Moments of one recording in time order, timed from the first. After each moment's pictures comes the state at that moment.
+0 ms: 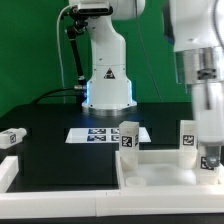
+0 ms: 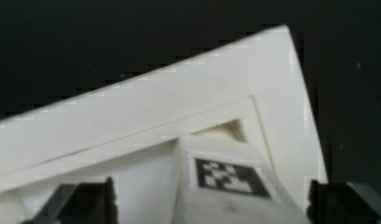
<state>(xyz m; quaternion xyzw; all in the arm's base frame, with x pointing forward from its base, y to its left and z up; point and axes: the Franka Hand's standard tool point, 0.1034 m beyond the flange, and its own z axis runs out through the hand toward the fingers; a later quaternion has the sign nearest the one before) 0.624 0.132 0.066 -0.65 0.75 -0.01 0.06</state>
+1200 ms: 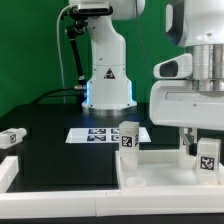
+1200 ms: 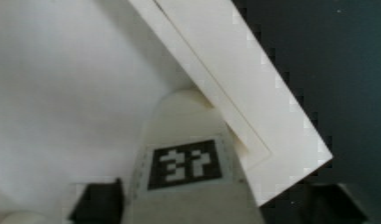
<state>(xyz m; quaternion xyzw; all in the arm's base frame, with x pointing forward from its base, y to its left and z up) 0.627 0.126 0.066 -0.94 0.33 -0.06 0.02</state>
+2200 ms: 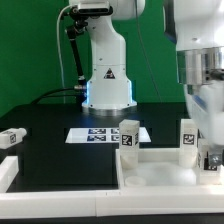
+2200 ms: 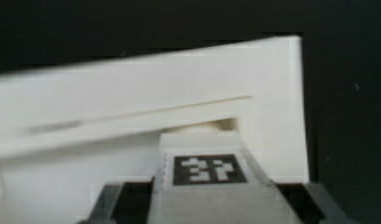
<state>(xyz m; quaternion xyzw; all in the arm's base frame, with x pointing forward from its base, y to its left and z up) 0.630 0.123 0.064 -0.60 0.79 0.01 0.07</state>
